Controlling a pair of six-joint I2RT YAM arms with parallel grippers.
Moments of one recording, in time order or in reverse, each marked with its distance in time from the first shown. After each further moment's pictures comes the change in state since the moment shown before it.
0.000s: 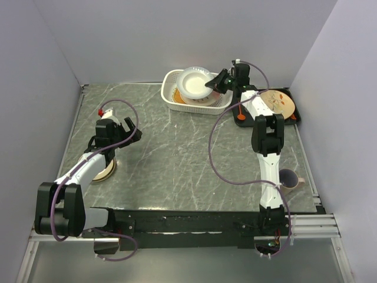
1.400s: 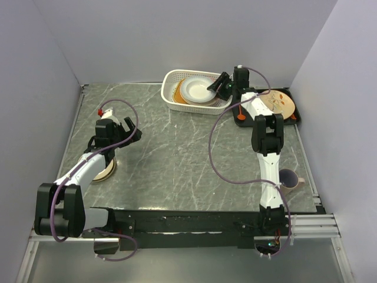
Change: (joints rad) left arm 0.000 -0.006 0.000 -0.001 0.000 0.000; right arm -0.008 0.027 -0.026 -0.075 0.146 -0.050
